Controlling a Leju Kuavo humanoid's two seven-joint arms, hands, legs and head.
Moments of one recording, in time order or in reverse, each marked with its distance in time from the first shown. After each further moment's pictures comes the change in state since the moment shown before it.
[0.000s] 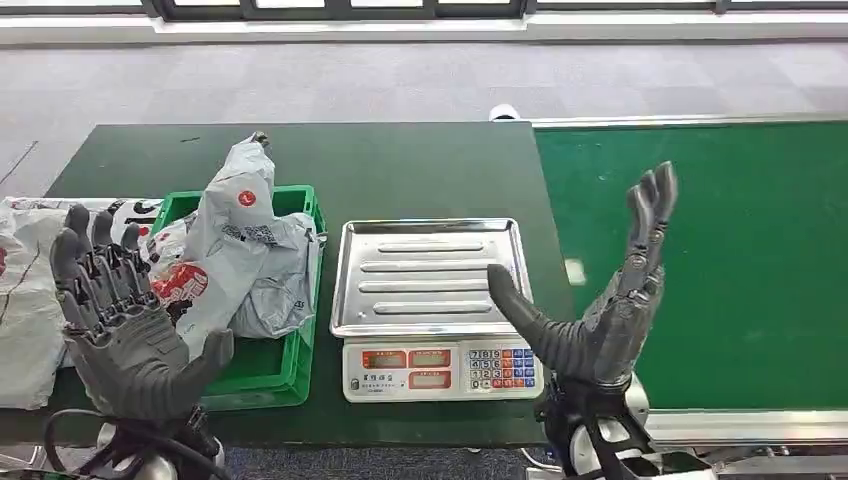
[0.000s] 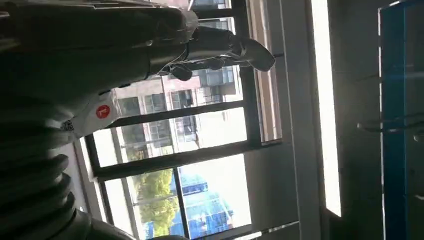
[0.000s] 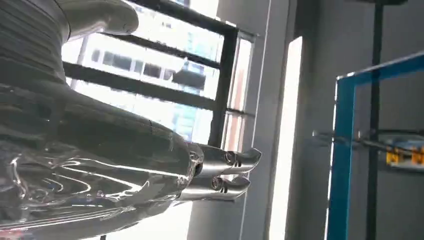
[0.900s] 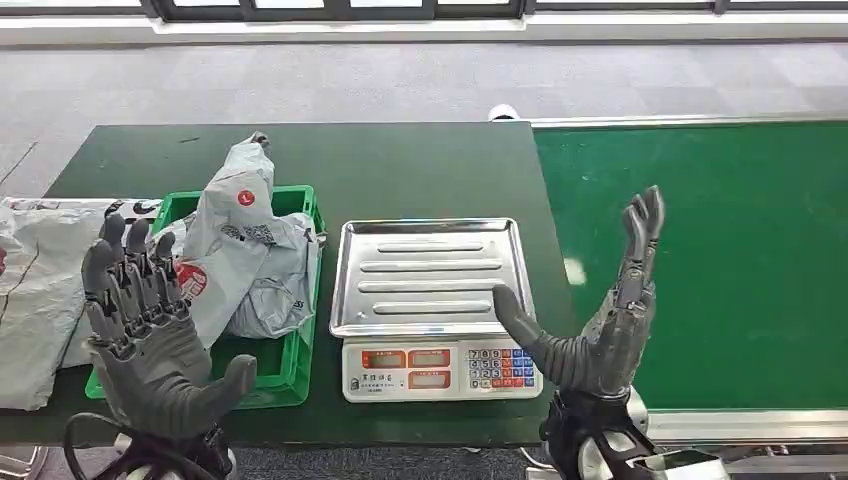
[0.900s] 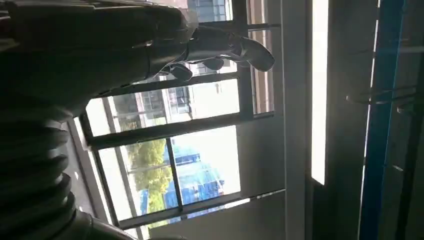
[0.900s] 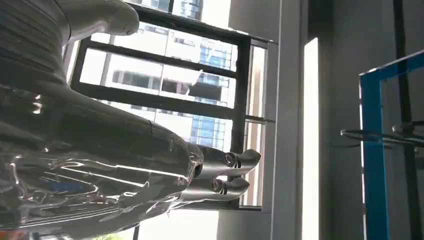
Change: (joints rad) left arm 0.003 0.035 -0.097 -0.013 0.035 -0.026 0.000; right arm 0.073 -0.036 0.000 0.015 -0.108 0.030 -0.023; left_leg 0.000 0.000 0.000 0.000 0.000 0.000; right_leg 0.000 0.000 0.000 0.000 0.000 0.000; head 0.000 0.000
